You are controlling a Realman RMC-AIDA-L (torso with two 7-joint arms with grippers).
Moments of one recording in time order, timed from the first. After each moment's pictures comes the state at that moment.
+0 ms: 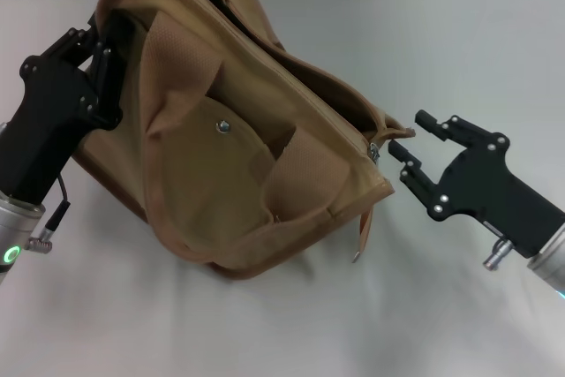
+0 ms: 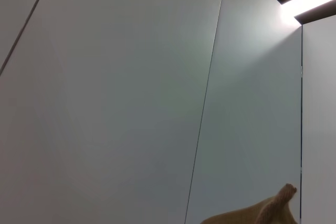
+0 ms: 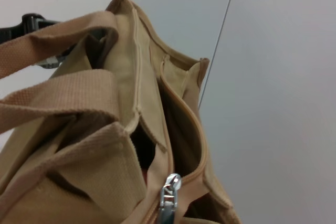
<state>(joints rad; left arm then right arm) -0.44 -2.08 0.53 -0.09 1.30 1.83 -0.54 0.39 2.09 -0.16 0.06 -1.93 -1.51 0.03</state>
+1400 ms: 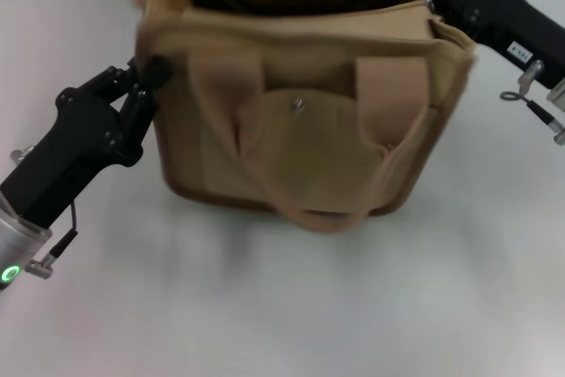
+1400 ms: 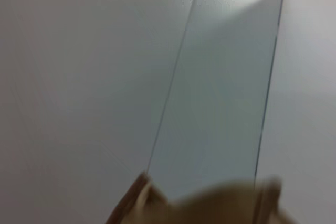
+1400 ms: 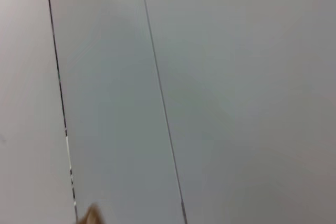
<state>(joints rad) -0.41 -2.07 0.67 0.00 1.32 1.77 -0.70 0.66 2.08 -0.07 -0.23 -1.91 -1.54 0.90</state>
